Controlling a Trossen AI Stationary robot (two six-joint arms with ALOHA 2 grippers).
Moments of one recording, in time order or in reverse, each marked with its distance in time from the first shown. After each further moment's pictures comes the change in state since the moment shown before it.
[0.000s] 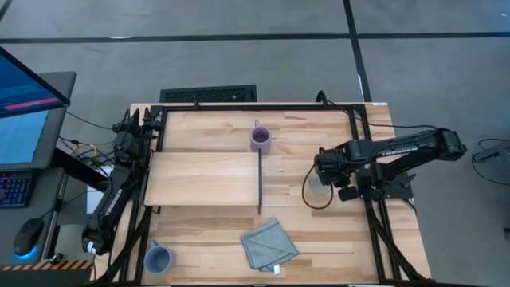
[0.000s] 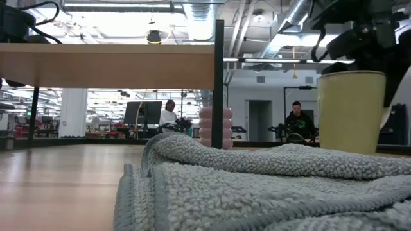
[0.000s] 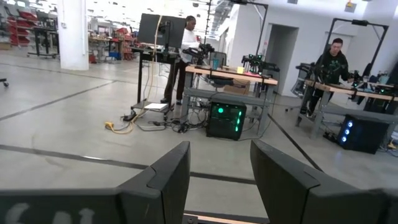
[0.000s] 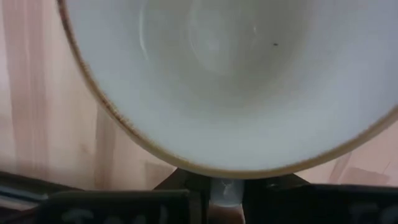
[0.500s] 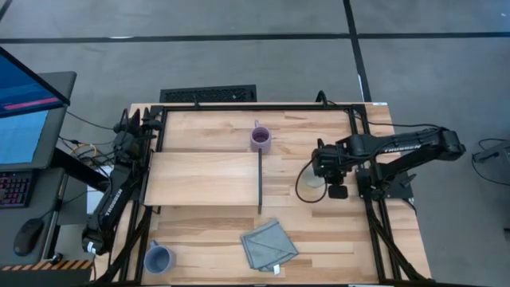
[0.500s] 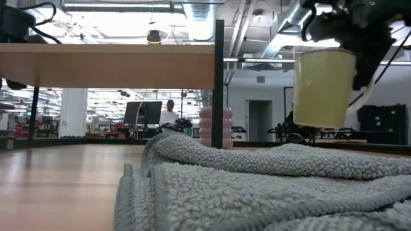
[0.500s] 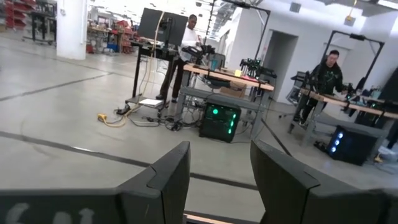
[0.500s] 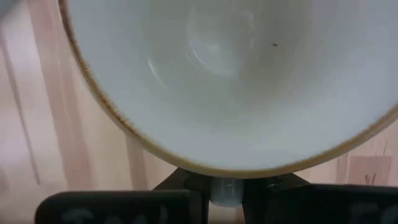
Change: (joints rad) left arm 0.000 0.000 0.000 0.000 0.000 -0.093; right arm 0.000 0.015 0.137 -0.007 -0.005 0.285
